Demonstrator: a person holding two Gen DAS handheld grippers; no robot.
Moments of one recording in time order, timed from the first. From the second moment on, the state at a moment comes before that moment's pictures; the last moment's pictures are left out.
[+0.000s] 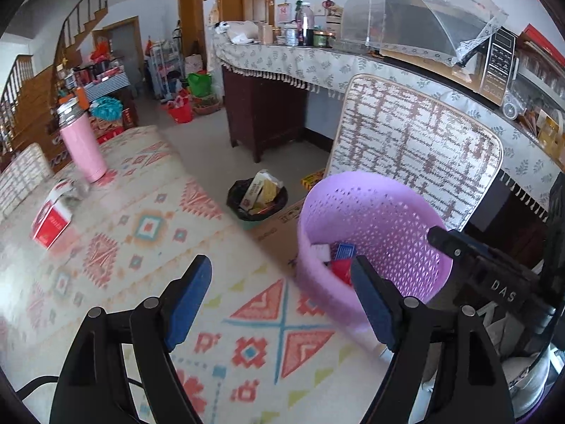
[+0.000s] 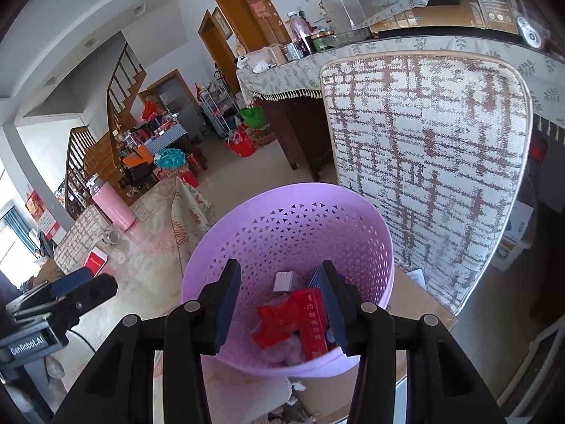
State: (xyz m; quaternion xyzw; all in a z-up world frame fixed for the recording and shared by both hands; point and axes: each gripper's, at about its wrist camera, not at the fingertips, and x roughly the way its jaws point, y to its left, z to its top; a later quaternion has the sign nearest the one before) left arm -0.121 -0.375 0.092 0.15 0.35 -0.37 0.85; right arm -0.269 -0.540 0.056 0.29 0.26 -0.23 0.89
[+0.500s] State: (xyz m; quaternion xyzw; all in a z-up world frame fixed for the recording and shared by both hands) left arm -0.166 -0.299 0.104 0.14 0.28 -0.30 0.90; right arm -0.282 -0.471 0.070 0.24 0.27 -0.22 0.91
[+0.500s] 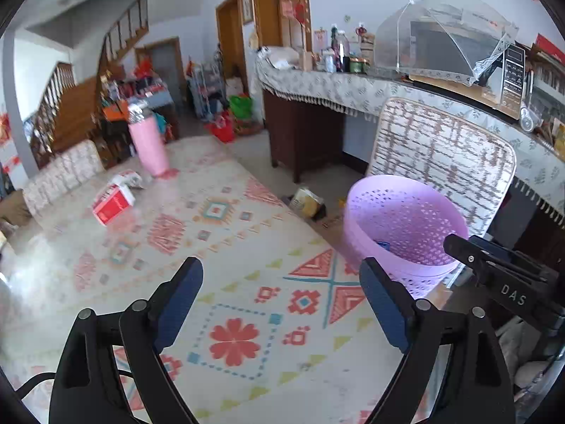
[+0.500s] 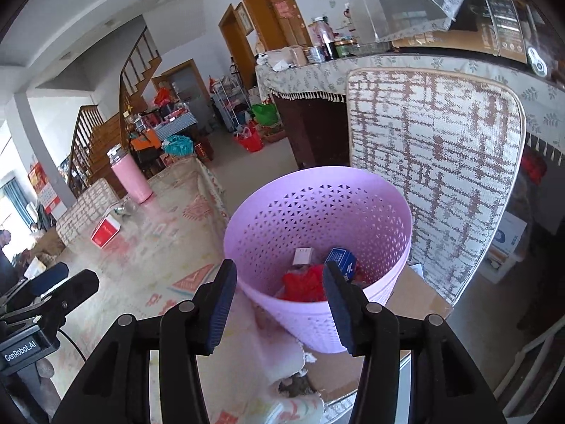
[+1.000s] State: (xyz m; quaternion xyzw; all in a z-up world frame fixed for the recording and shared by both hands) left arm -0.186 -0.256 0.110 0.10 0.26 -0.27 0.92; right arm -0.293 -0.433 0.083 0.20 0.28 -0.24 0.91
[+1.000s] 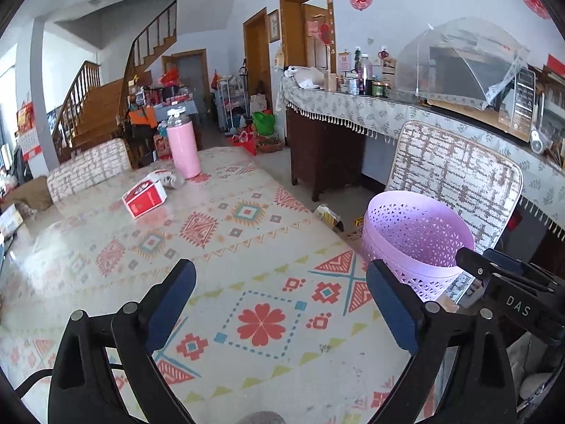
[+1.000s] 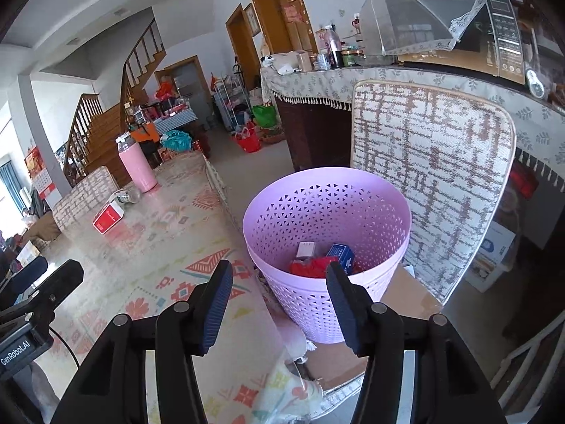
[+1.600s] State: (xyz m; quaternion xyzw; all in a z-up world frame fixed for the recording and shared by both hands) left arm -0.215 -0.233 0.091 0.11 0.28 -0.28 0.91; right arm -0.316 -0.392 0.082 0.17 0.28 -0.26 0.91
